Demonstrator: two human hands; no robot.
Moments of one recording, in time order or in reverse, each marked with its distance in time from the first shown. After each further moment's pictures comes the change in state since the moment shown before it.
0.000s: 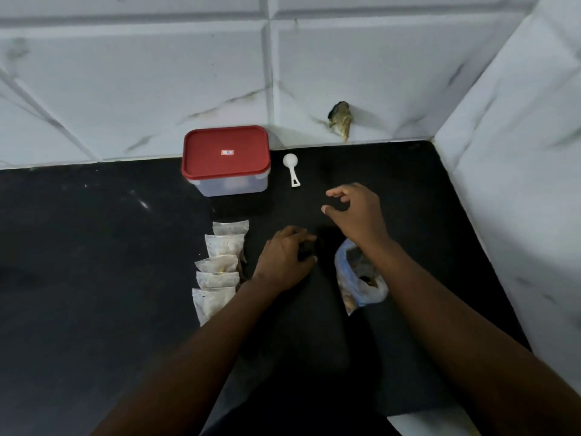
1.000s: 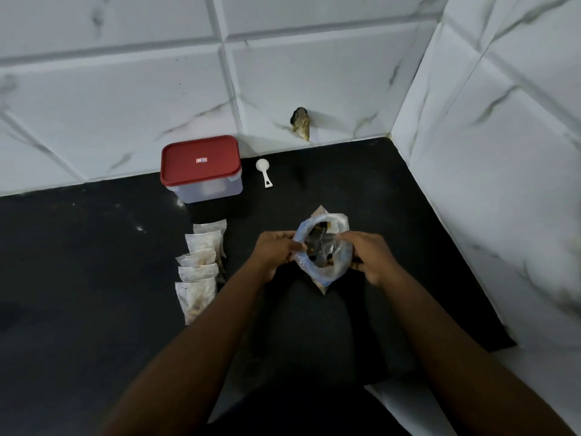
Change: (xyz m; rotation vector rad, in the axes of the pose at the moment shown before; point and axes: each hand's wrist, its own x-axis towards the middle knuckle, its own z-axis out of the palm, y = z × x) left_hand -0.005 0.050 0.013 -0.909 -0.131 -0.588; right_hand -0.104 0.034 -0.052 0.766 -0.122 0.882
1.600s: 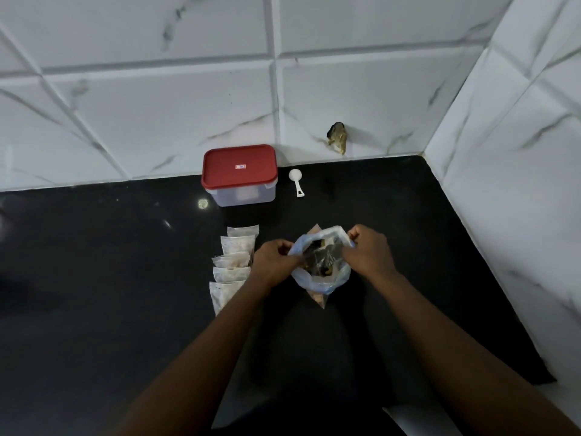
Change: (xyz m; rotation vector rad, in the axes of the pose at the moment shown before) left_hand -0.024 -0.013 -0.060 0.390 0.190 0.219; right_hand 0.001 -0.015 0.058 -0.832 0.147 -0.496
